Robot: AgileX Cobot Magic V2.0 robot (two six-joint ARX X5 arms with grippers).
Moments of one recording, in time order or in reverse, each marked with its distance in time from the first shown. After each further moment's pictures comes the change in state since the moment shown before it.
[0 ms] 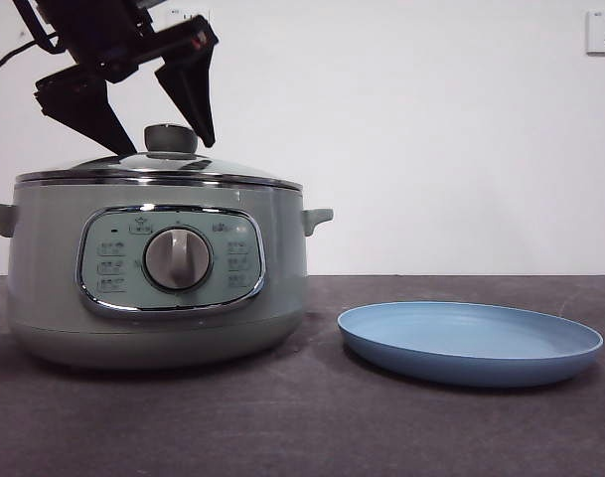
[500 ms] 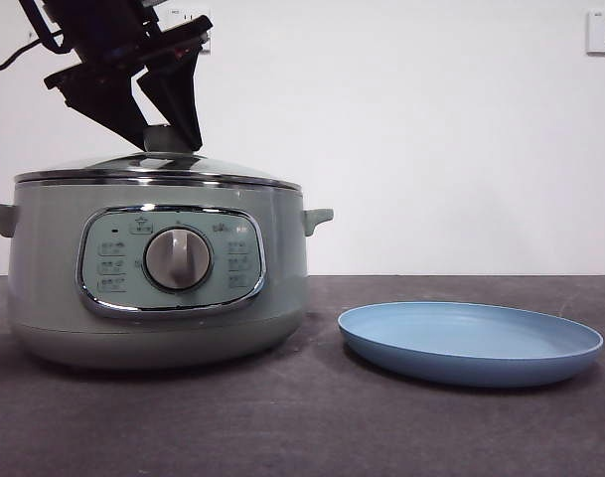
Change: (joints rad) left arm -0.009 -0.001 0.000 0.011 0.001 0.037; right arm 0.000 0.000 0.000 -0.006 0.000 0.000
